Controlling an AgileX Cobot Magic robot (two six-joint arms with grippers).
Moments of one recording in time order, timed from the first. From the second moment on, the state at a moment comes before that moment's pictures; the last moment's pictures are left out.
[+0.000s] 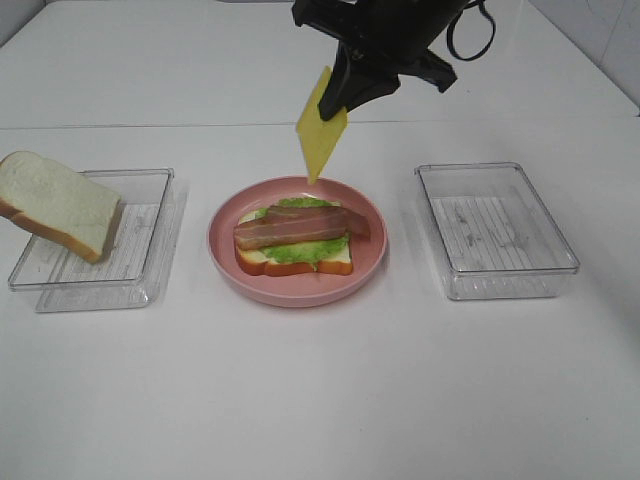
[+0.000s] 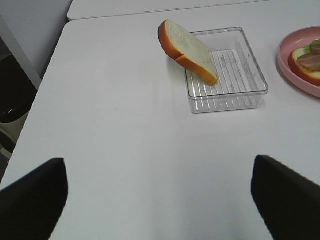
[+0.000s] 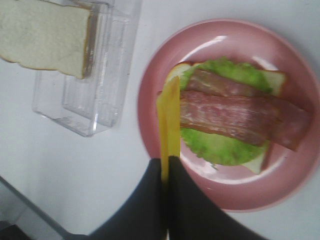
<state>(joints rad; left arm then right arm) 0.06 0.00 -0.52 -0.01 1.08 0.07 0.39 2.03 -1.77 0.51 1.02 0.02</state>
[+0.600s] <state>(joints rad) 0.06 0.00 -0.52 -0.01 1.08 0.07 0.39 2.03 -1.52 1.06 0.86 -0.36</state>
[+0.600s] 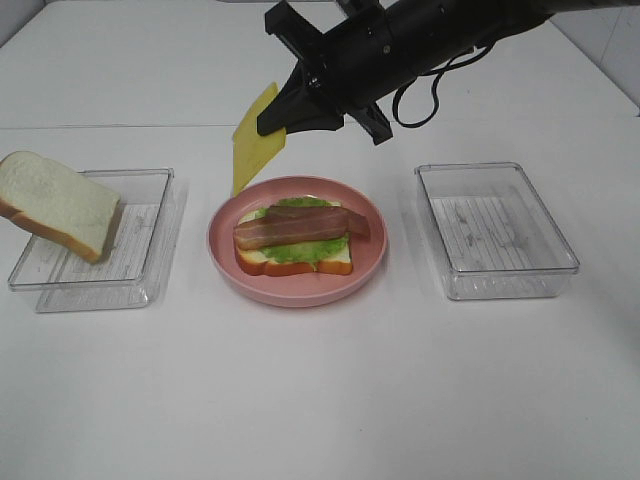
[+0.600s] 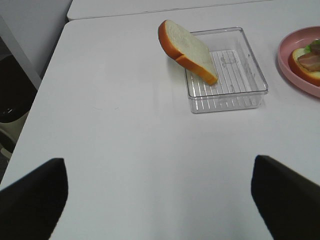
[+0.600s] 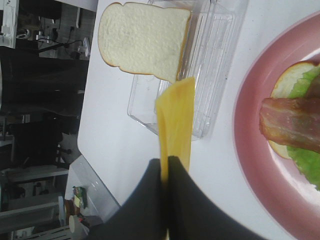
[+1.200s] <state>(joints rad) 0.06 0.00 -0.52 -0.01 1.08 0.07 0.35 2.18 -1.52 1.14 0.84 -0.39</state>
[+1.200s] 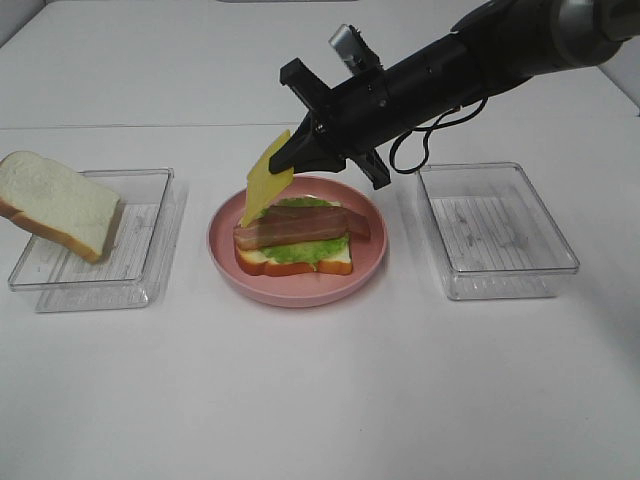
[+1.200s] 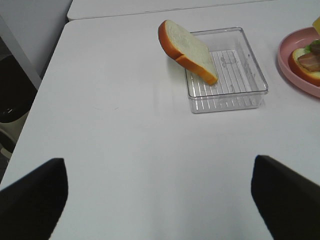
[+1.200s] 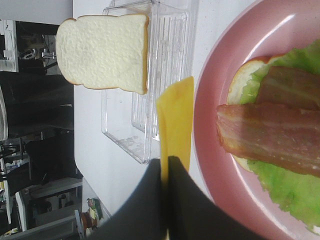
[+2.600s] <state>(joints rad) 0.06 0.00 -0.52 -0.01 1.08 0.07 0.35 2.27 -1.52 1.01 0.75 -0.39</state>
